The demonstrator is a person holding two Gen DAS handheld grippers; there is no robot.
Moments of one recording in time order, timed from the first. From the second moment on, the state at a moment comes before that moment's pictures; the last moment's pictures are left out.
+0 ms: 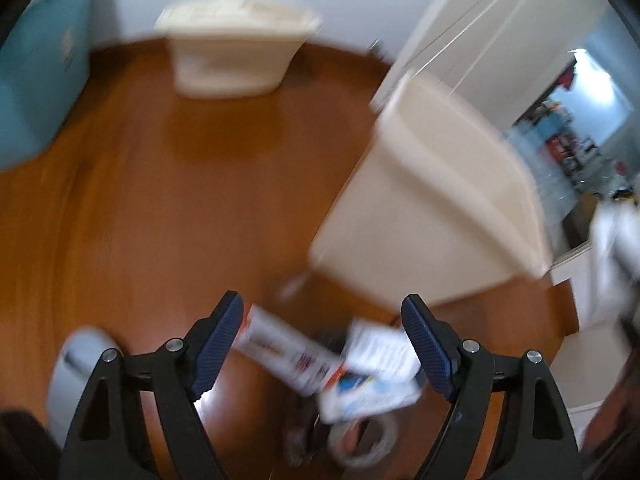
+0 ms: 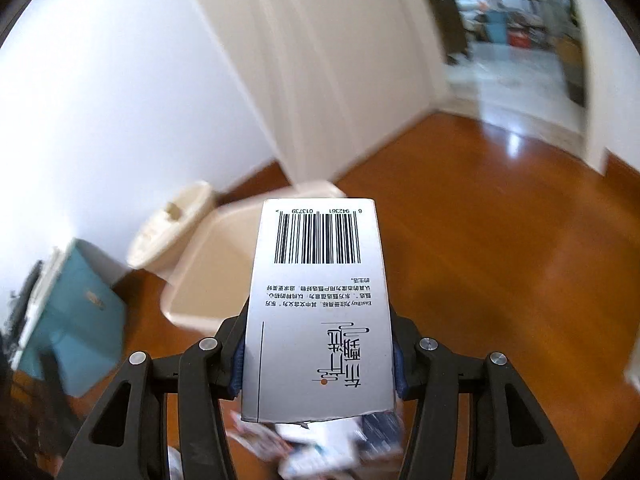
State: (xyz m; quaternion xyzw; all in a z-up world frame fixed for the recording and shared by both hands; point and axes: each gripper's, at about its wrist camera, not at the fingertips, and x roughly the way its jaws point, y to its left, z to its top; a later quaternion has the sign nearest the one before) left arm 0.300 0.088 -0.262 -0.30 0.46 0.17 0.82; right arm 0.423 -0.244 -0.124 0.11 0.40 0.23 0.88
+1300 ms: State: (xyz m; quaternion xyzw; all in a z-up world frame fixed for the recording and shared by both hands) left arm 0.320 0.116 -0.446 -0.55 0.54 0.20 0.60; right arm 0.397 -0.222 -0.248 0.06 0.51 0.18 0.84
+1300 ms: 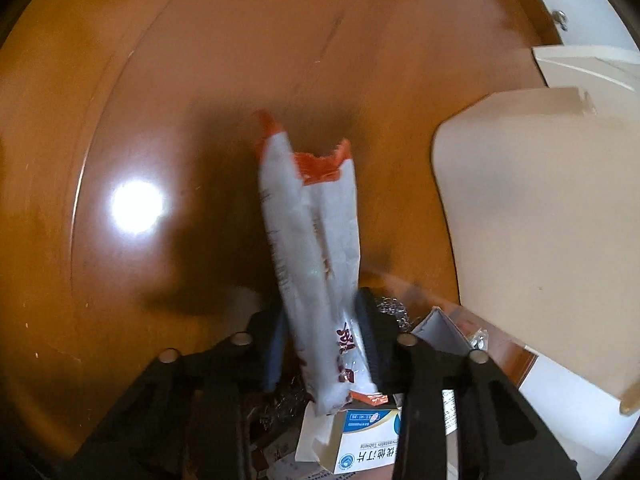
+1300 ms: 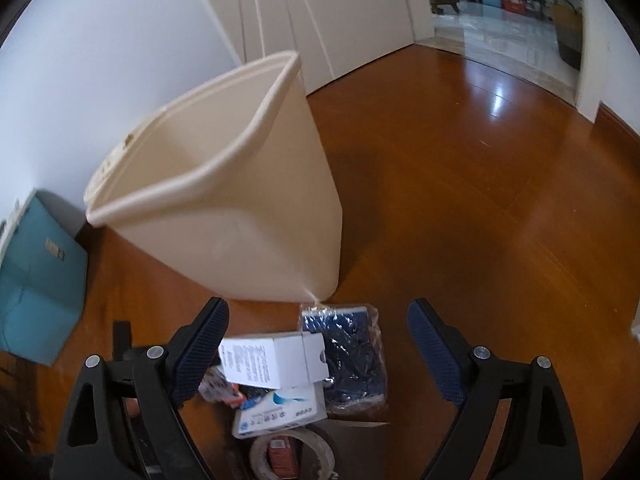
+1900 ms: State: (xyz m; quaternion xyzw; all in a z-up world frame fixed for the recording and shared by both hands) left arm 0.235 0.126 -0.364 -0.51 0.50 0.17 0.68; right arm 0.303 -0.079 -0.334 -0.52 0.31 0.43 0.67
